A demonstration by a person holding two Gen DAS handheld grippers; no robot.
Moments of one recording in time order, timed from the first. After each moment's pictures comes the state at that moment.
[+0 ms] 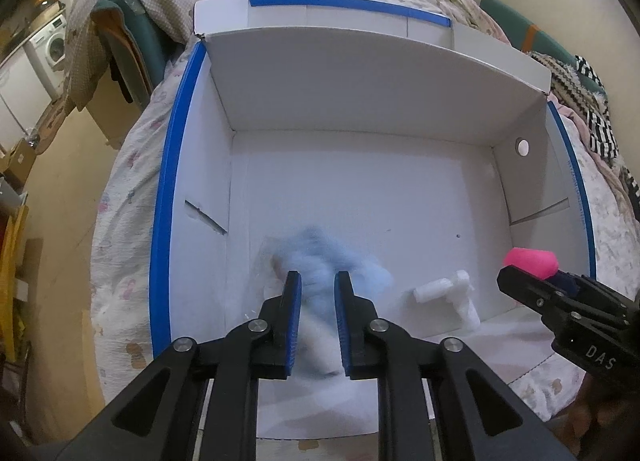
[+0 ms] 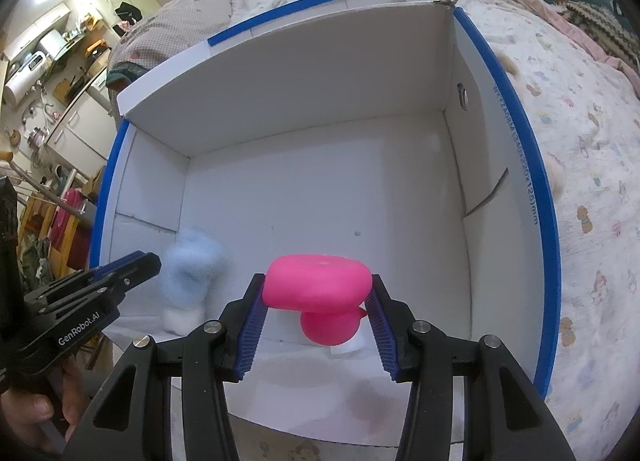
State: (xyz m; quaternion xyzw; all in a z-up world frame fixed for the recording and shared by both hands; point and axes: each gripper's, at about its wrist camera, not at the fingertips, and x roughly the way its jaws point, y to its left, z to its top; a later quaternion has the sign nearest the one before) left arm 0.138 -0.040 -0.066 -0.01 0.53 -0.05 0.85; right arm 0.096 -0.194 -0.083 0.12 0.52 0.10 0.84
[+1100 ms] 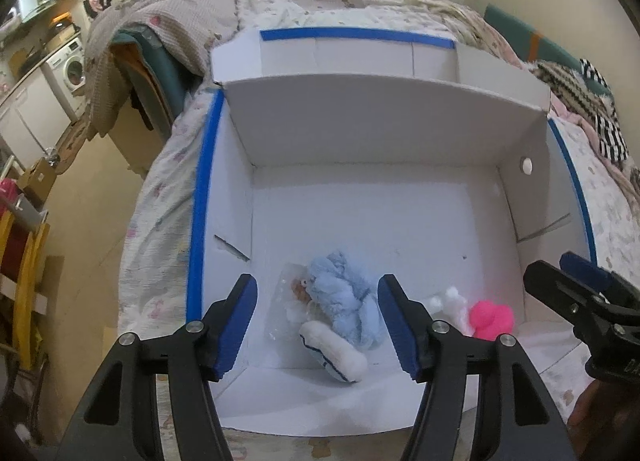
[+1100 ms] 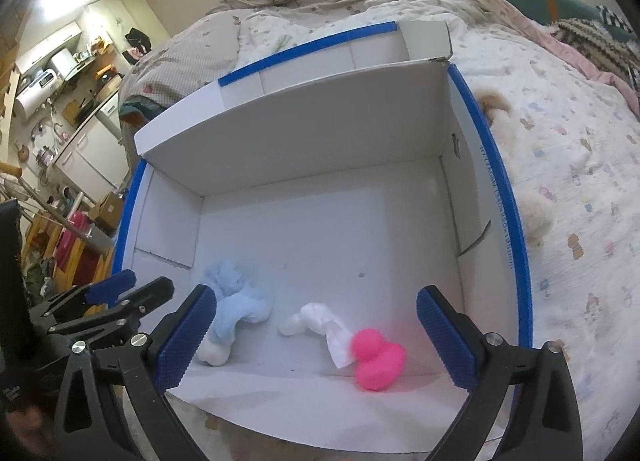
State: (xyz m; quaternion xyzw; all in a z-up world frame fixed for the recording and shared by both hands) left arm 0.132 -0.042 -0.042 0.02 0.49 -0.02 0.87; right arm 0.090 -0.202 -0.061 0.13 0.47 0.10 0.87
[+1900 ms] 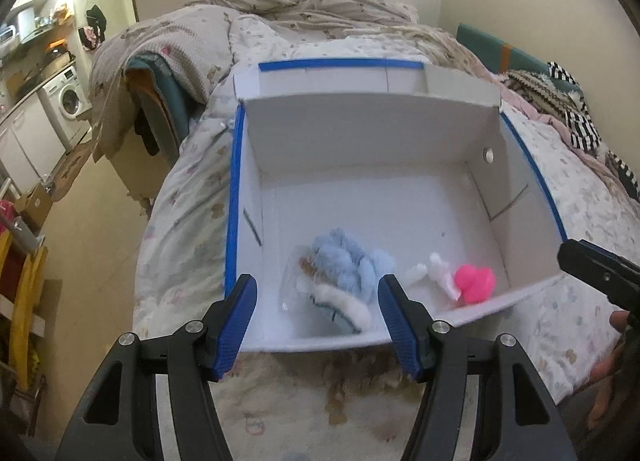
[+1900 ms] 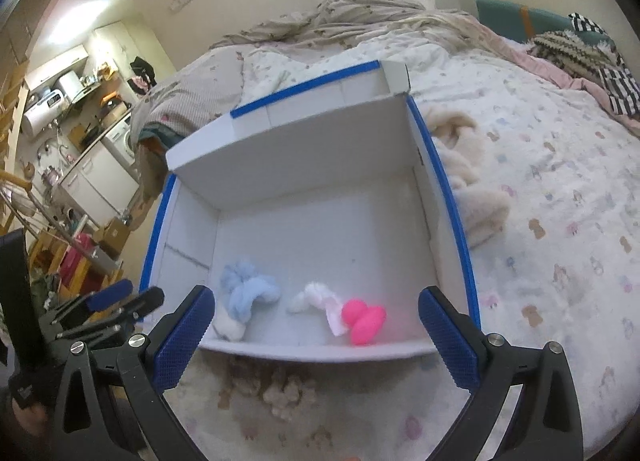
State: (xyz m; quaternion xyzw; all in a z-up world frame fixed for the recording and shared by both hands) left arm 0.060 -0.023 -0.027 0.04 0.44 -0.06 0.90; right arm 0.016 -0.213 -0.032 0.15 0.41 0.08 0.89
